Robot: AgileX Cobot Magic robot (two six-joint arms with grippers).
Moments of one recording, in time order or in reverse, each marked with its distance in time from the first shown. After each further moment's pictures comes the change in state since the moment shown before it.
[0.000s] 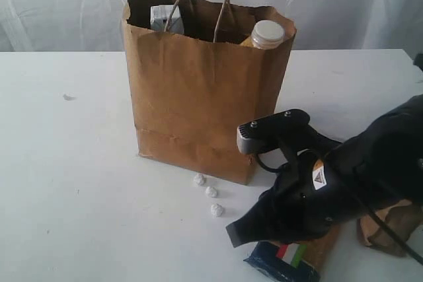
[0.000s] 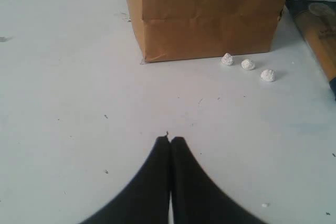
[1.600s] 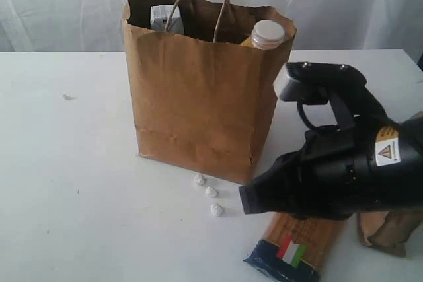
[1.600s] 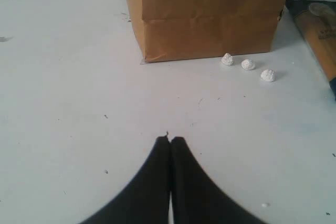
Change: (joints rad) left arm 0.000 0.000 0.000 0.000 0.000 0.000; right arm 0.000 -0.270 0.001 0.116 0.004 0.008
